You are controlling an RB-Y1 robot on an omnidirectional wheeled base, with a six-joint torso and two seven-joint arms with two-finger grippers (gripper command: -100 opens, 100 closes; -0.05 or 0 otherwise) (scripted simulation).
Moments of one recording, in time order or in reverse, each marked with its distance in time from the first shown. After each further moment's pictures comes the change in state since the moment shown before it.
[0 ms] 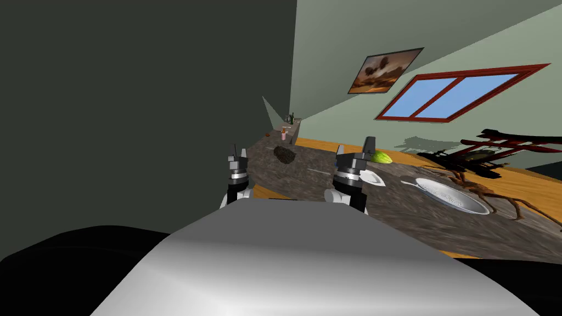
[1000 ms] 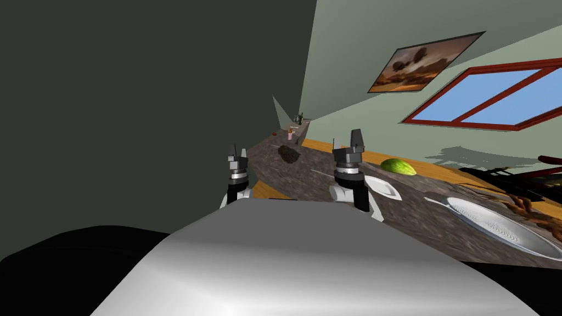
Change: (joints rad) left arm 0.000 0.000 0.000 0.000 0.000 0.000 0.000; right arm -0.109 -0.271 0.003 0.027 0.054 -0.021 0.013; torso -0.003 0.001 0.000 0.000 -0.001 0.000
